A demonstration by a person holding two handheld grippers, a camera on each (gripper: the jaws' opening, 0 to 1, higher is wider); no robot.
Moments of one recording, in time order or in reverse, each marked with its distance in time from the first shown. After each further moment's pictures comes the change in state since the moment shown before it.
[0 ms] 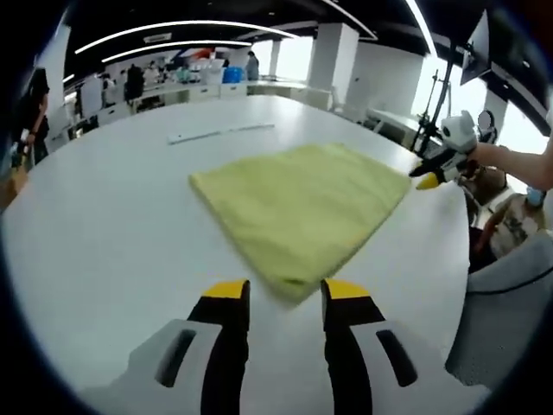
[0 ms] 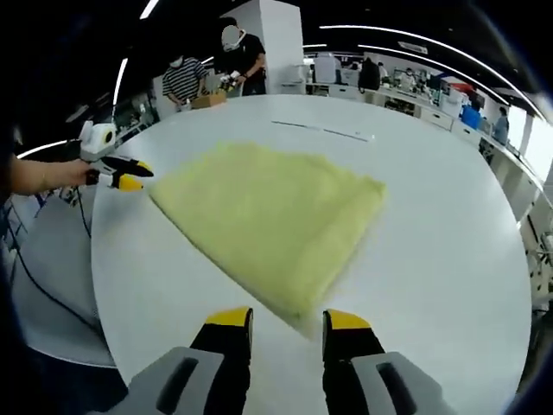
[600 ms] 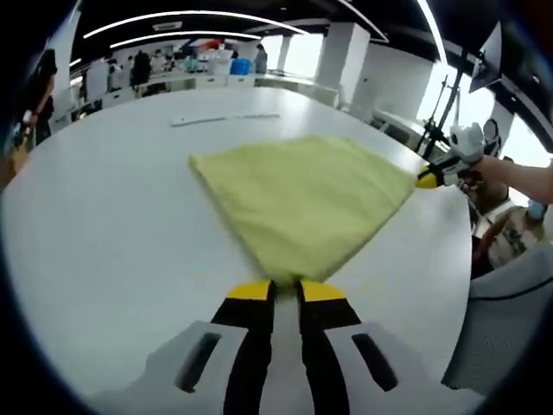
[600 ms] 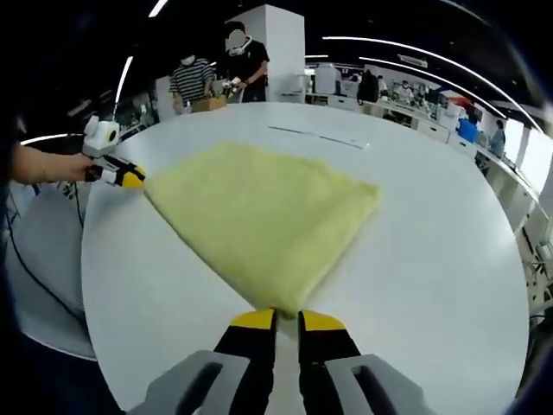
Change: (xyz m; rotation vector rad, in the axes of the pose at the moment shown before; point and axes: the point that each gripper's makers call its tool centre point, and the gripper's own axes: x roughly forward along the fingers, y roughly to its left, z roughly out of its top) left arm 0.011 0.006 -0.011 -0.059 0.015 -0.001; right arm 0.007 -0.009 0.000 -0.046 -0.054 -0.017
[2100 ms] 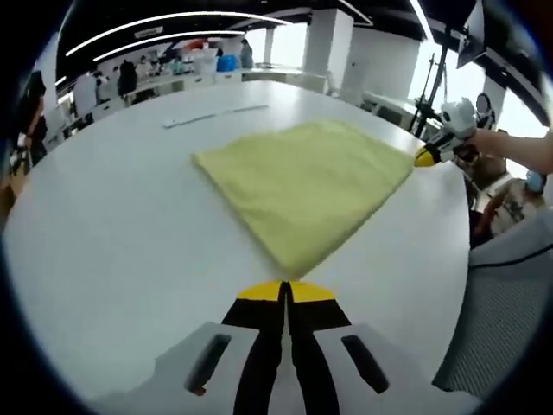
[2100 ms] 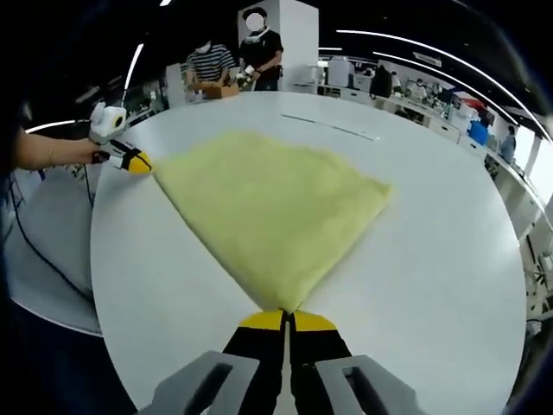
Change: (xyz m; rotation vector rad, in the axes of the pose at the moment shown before) left arm -0.017 -0.001 -0.013 0.112 0.051 0.013; right arm -0.013 0.002 -0.018 -0.039 0.056 0.033
